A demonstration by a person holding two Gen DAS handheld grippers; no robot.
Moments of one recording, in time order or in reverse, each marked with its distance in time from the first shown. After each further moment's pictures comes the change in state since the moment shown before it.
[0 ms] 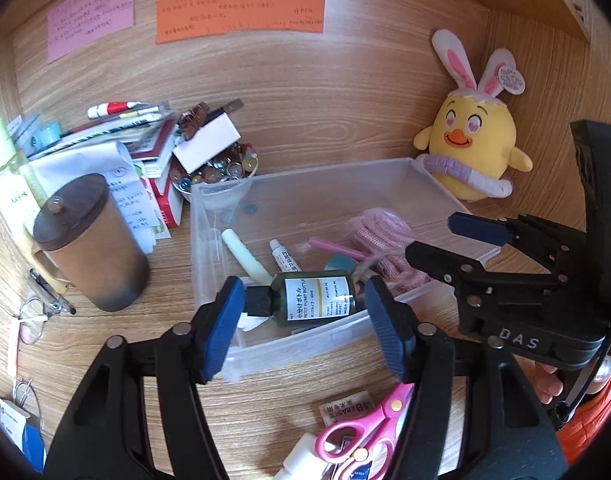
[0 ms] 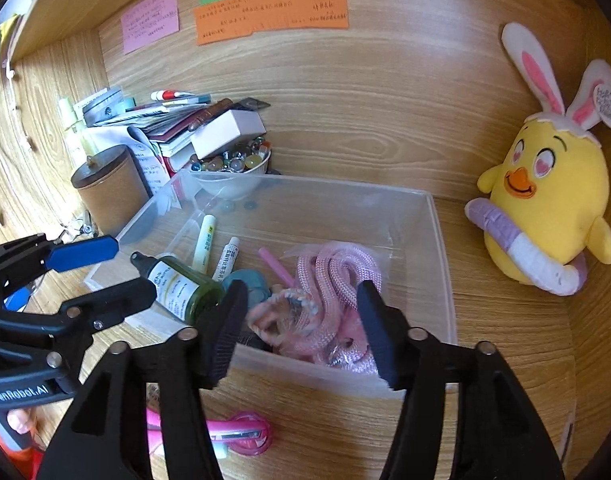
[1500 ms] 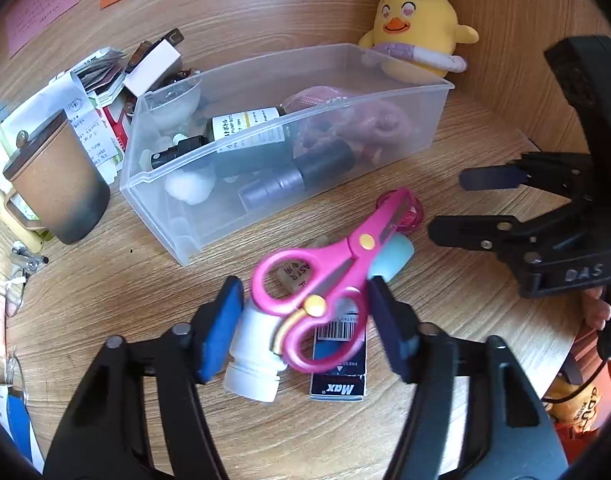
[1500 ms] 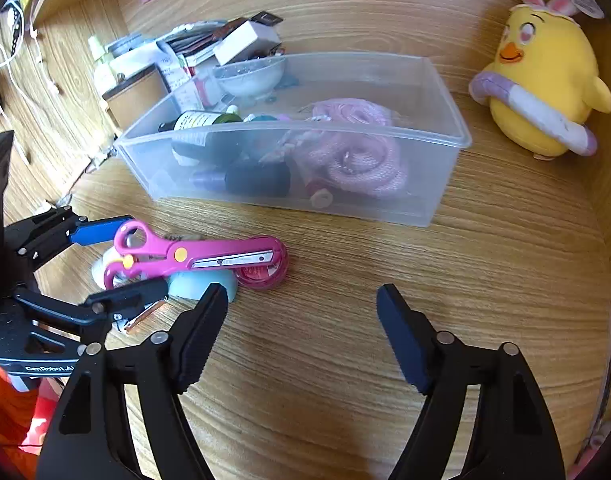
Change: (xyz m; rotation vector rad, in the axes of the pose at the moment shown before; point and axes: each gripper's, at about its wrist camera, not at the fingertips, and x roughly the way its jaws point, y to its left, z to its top) left arm 0.012 -0.031 -0.097 0.209 0.145 -0.044; right arm -0.009 -0.006 -0.089 0.025 0.196 0.114
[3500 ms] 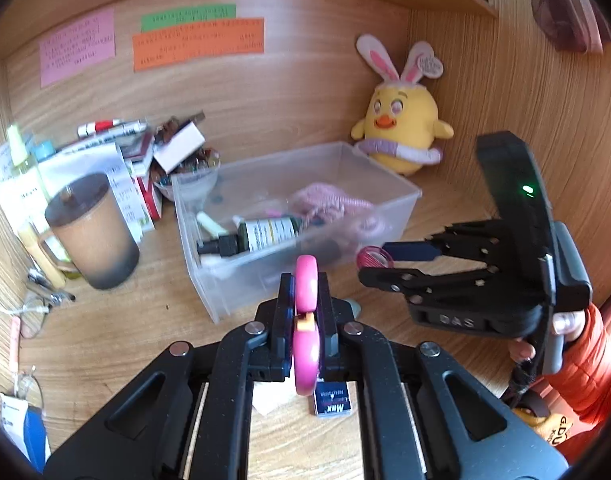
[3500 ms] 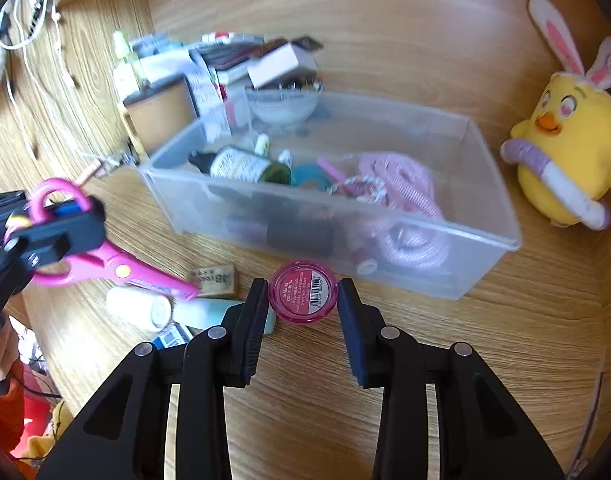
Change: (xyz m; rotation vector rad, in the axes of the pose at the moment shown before) left arm -0.081 0.023 0.030 -0.070 -0.228 -0.067; right arm -0.013 0.036 0.029 -0.086 -0.101 -0.015
